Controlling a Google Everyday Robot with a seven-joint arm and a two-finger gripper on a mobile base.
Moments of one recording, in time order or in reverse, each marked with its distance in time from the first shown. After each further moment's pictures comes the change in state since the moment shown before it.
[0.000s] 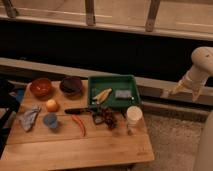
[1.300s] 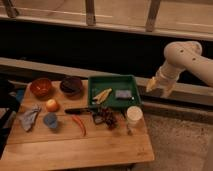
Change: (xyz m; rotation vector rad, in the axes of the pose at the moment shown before) arm 0.075 0.139 -0.039 -0.119 -0.019 -0.388
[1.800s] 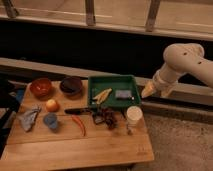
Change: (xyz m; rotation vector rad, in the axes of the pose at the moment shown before) arm 0.032 0.028 -0.016 -0.053 0.010 -0.148
